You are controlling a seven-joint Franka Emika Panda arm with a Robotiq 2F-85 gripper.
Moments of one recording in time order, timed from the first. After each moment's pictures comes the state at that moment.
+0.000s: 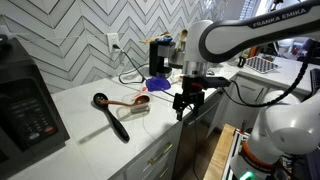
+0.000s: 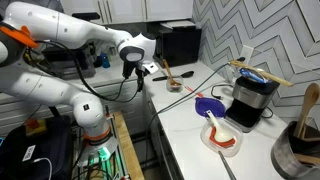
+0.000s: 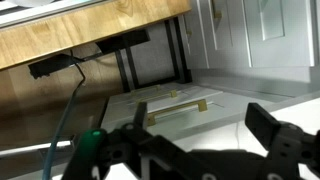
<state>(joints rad) 0.11 -0.73 0.09 -2.74 0.39 1.90 0.32</state>
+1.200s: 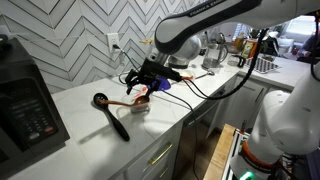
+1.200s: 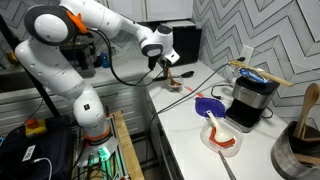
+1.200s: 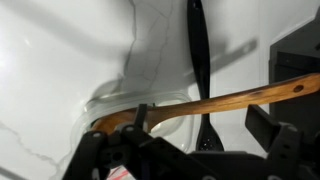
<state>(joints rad) 0.13 -0.28 0.11 -2.41 0.56 2.42 0.31</state>
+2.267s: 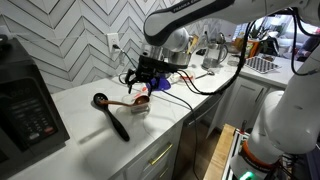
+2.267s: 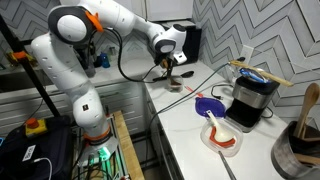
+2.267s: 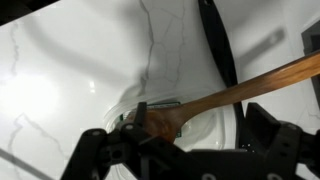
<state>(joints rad) 0.08 -0.14 0.08 -2.22 0.45 2.15 0.51</state>
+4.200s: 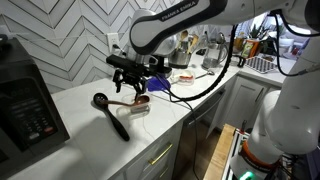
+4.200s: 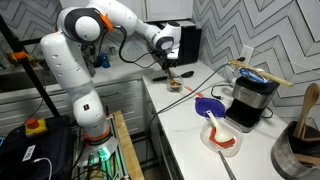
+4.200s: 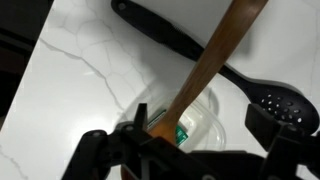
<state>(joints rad) 0.11 -0.05 0.17 -2.13 0.30 2.27 1.36</state>
